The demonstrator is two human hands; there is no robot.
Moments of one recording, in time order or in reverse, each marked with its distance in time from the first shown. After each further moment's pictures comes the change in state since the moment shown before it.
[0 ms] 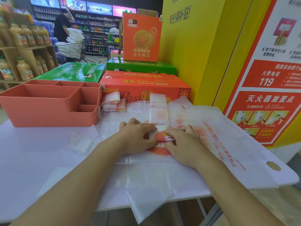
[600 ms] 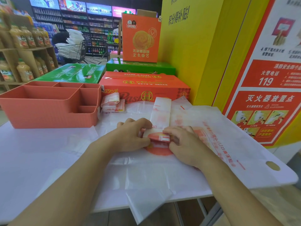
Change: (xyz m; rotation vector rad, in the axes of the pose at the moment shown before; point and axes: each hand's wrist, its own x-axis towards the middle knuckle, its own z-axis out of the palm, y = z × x) left_hand -0.008 -0.011 -0.015 -0.233 -0.092 -0.072; right_hand 0.006 0.020 0.007 0.175 0.022 -0.062
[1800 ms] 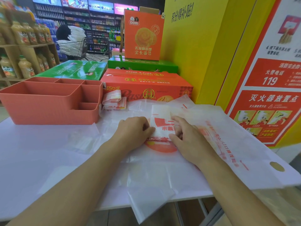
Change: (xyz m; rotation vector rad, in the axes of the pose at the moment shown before) left_hand 0.010 0.009 0.015 0.060 0.288 -0.073; right_hand 0.007 0.000 0.006 0.085 0.181 0.034
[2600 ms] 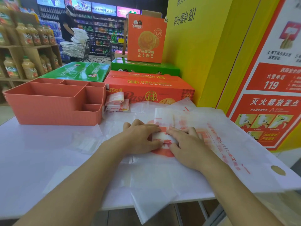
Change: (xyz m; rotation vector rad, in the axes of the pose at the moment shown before) left_hand -0.008 0.007 -0.008 0.154 -0.246 0.149; right_hand -0.013 -0.027 -0.014 -0.269 -0.258 0.015
